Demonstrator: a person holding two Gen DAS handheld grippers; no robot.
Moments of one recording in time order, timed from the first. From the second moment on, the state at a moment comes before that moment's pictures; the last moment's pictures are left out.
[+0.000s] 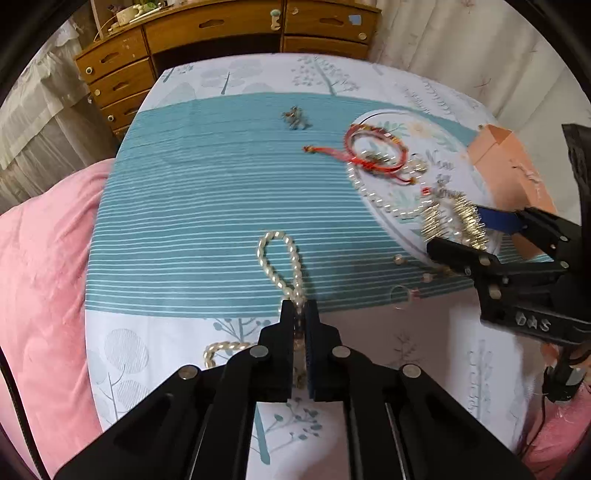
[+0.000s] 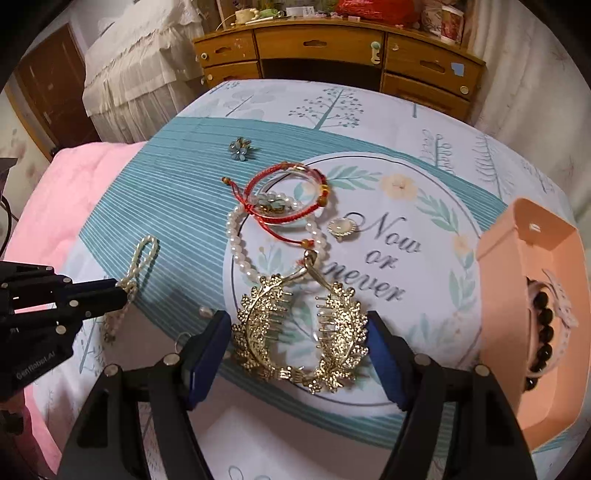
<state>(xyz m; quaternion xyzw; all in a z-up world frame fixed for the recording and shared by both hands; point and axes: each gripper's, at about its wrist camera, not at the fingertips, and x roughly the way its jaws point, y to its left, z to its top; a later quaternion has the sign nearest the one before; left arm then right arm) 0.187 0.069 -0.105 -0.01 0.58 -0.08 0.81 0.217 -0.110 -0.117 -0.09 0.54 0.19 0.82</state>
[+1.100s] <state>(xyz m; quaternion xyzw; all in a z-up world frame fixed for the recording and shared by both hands) 0.166 0.036 0.025 -0.02 0.46 -0.13 0.88 0.234 -0.100 -0.118 -0.08 0.58 0.20 0.78</state>
